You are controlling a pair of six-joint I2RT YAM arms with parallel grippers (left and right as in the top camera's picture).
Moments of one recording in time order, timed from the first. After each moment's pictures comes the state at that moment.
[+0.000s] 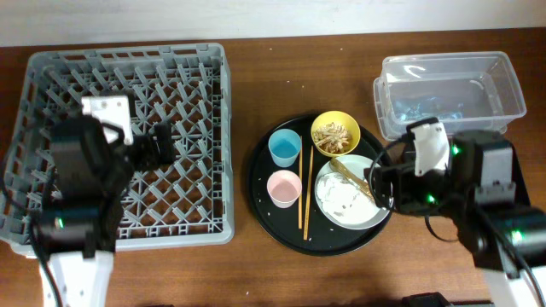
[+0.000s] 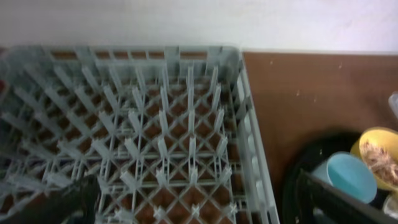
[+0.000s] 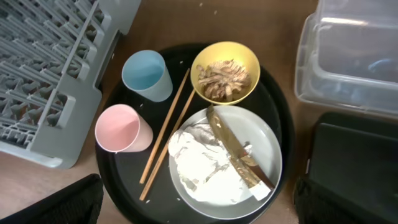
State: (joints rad) left arm 0.04 1.09 1.20 -0.70 0.08 -0.01; right arm 0.10 0.99 1.20 -1.05 -0.26 -0.02
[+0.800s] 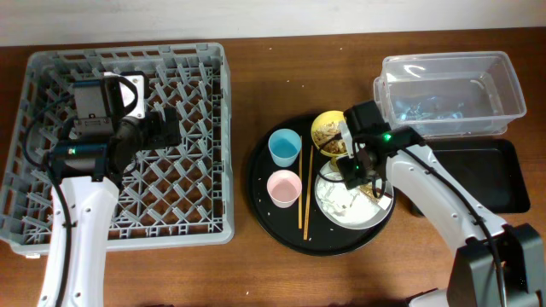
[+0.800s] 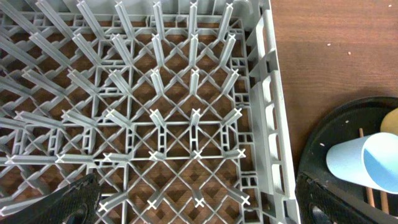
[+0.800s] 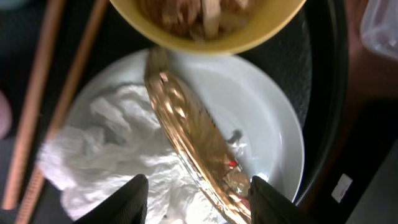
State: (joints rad) left arm 0.04 1.39 1.33 -0.80 0.08 -0.01; right arm 0.29 1.62 1.11 -0.86 0.07 -0.03
